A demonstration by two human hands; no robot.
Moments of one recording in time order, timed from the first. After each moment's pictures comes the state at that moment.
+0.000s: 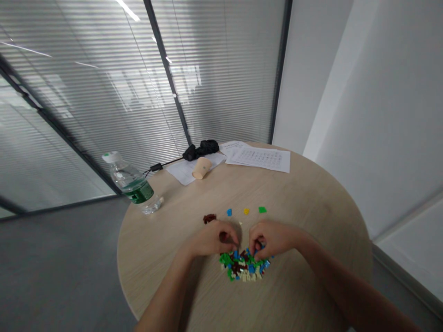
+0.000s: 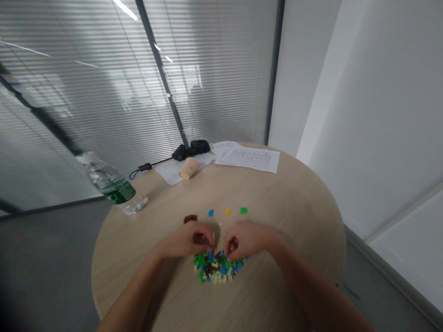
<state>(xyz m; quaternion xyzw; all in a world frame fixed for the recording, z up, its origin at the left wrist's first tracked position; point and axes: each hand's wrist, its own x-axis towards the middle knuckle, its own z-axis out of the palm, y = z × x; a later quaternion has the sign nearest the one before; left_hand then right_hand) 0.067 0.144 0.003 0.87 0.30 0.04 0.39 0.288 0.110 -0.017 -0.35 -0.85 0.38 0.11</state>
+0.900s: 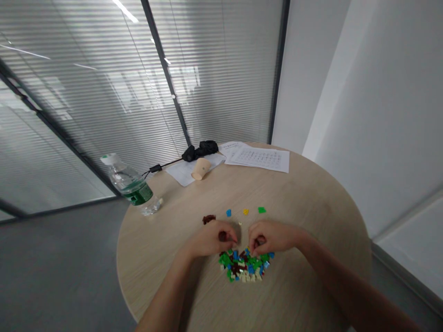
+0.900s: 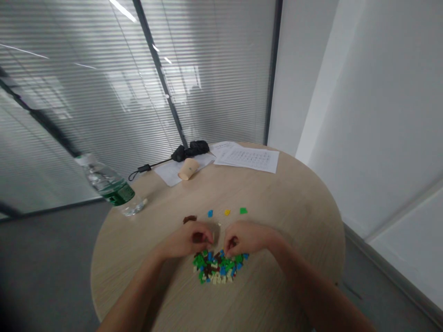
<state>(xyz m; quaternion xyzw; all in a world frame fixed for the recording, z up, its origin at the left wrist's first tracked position) 0.066 0.144 0.000 0.86 0.33 0.06 0.38 0.290 0.114 -0.016 -0.32 -0.86 0.37 0.12</state>
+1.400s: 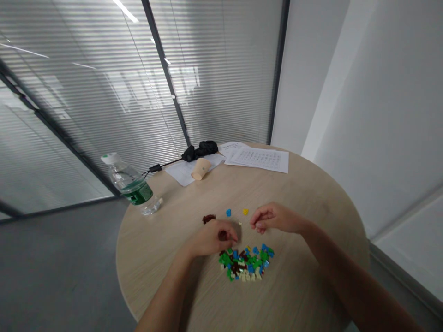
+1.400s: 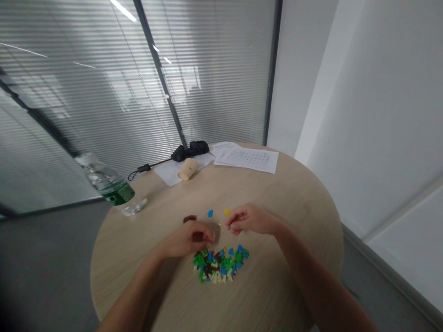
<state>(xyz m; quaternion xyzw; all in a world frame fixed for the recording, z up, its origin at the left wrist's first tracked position) 0.068 0.143 0.003 0.86 0.30 0.08 0.41 0.312 0.125 -0.013 -0.38 -0.62 0.62 0.30</state>
